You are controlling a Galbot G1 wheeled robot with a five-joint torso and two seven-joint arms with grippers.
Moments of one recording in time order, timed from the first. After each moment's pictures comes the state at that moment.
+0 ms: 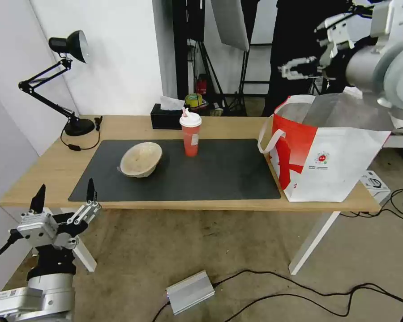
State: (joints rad) left arm 1.81 -1.48 -0.72 -2.50 -0.19 -0.06 -0.13; right arm 0.27 0.48 -0.34 2.03 1.57 -0.71 0.51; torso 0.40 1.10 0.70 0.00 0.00
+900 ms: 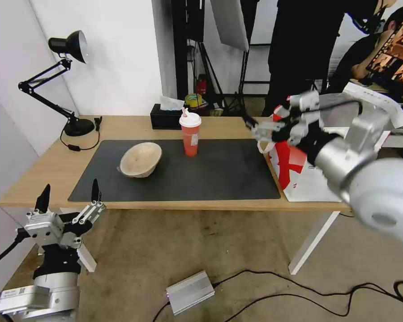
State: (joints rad) left arm 1.79 -1.49 -0.70 -2.49 -0.14 -0.06 -0.13; right arm -0.64 0.49 0.08 2.37 1.13 -0.35 0.44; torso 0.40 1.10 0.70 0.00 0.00
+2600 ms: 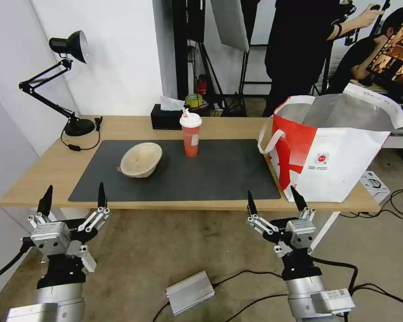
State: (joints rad) left arm 1.87 -1.54 -0.65 -2.50 -0.01 -0.19 -0.10; right arm -1.79 1.46 0.35 2.43 -0.14 0.13 0.08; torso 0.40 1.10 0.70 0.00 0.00
